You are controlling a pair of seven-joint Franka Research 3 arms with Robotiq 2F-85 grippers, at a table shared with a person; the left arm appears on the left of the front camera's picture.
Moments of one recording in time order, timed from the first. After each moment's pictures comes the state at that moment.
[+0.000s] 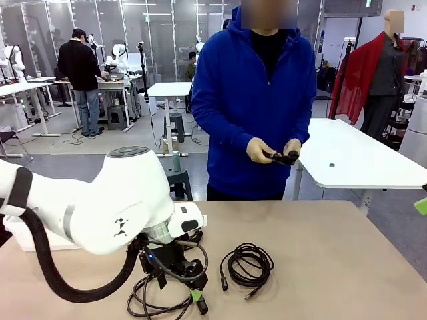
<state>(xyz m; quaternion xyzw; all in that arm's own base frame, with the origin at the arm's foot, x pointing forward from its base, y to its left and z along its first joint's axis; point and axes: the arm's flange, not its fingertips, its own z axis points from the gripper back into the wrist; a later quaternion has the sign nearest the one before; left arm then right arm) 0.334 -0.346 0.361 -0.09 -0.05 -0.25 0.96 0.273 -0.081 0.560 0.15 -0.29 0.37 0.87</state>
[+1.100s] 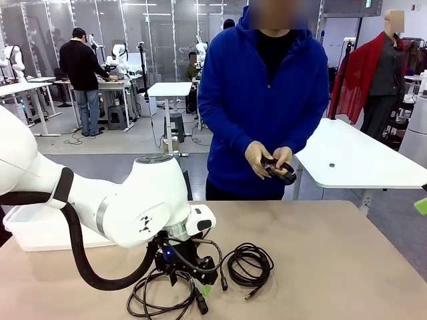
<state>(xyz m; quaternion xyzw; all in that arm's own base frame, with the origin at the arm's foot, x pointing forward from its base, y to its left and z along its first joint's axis) 0.378 -0.369 0.329 -0.08 -0.03 -0.23 0.97 0.273 -0.081 0.560 0.15 -0.29 0.37 0.87</state>
